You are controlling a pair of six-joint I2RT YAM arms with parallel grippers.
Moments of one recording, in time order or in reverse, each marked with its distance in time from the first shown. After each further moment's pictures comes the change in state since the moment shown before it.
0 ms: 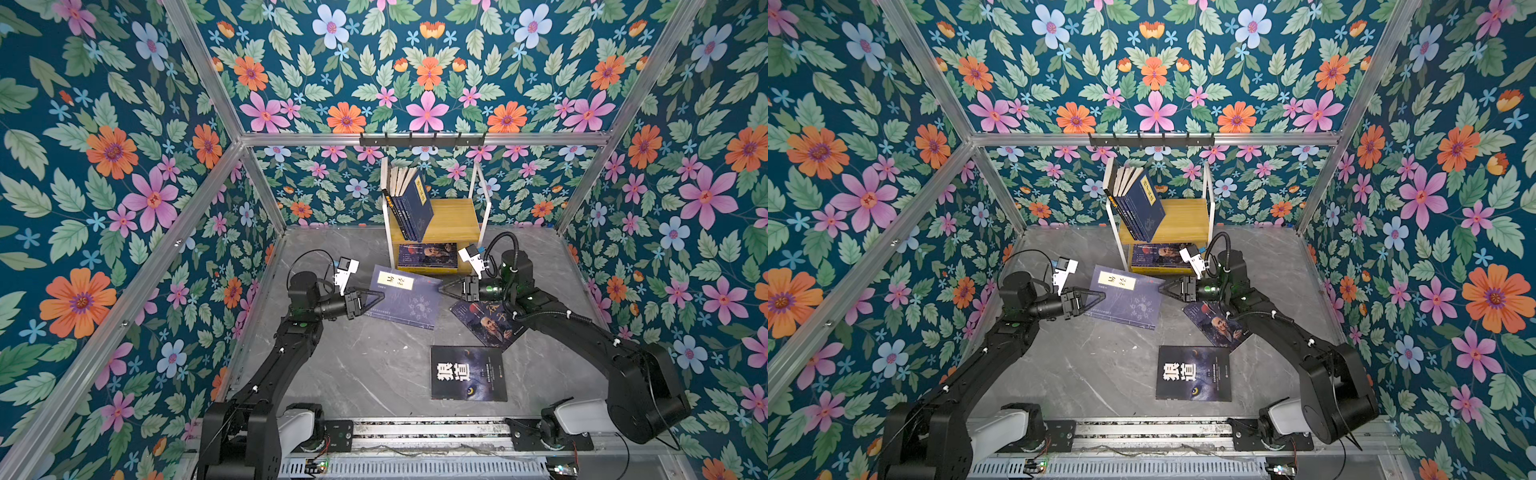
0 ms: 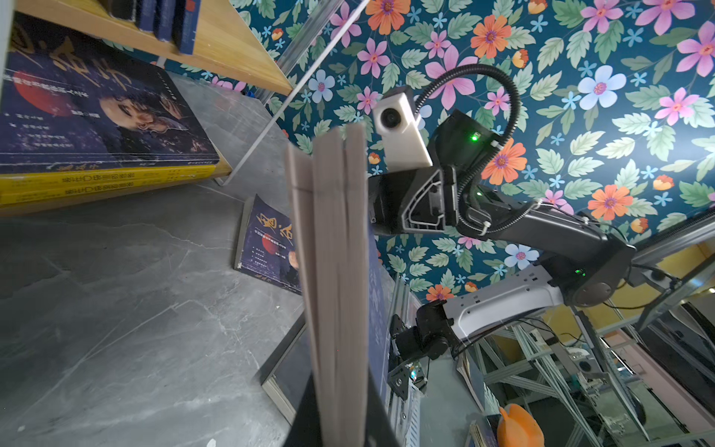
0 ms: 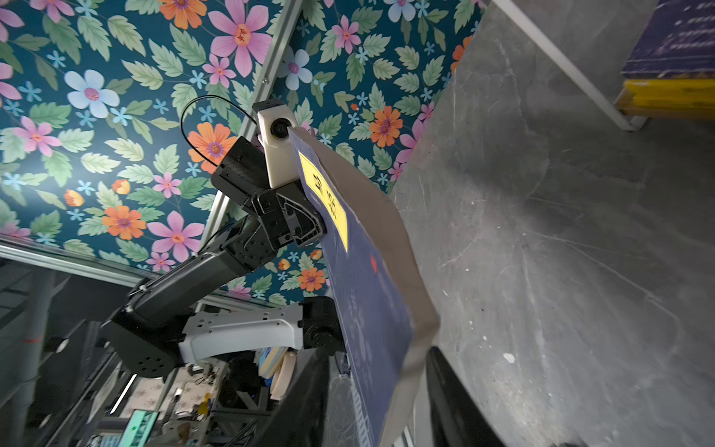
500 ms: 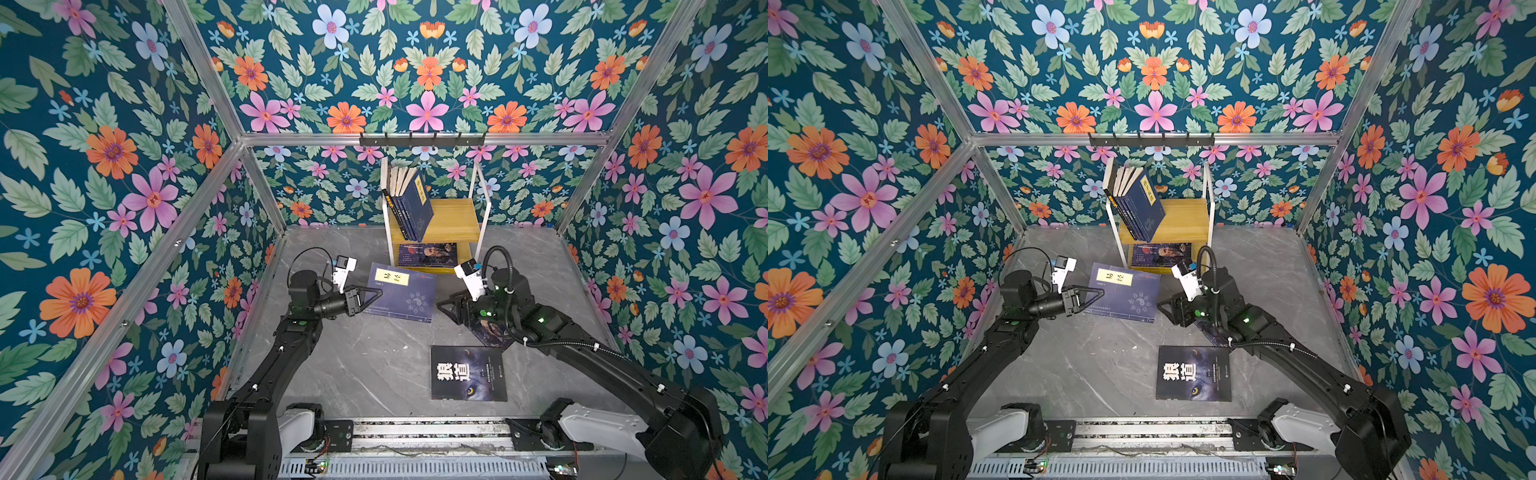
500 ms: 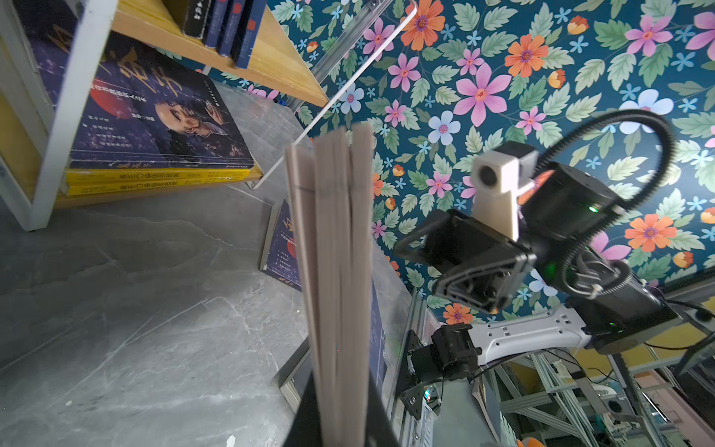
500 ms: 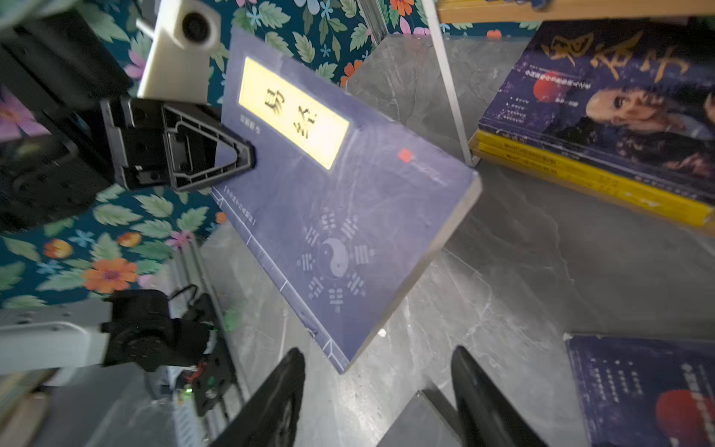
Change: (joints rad) left arm 0.003 0.009 0.018 -0.084 -0.100 0.030; right arm 0.338 -0.211 0.005 -0.373 0.741 -0.490
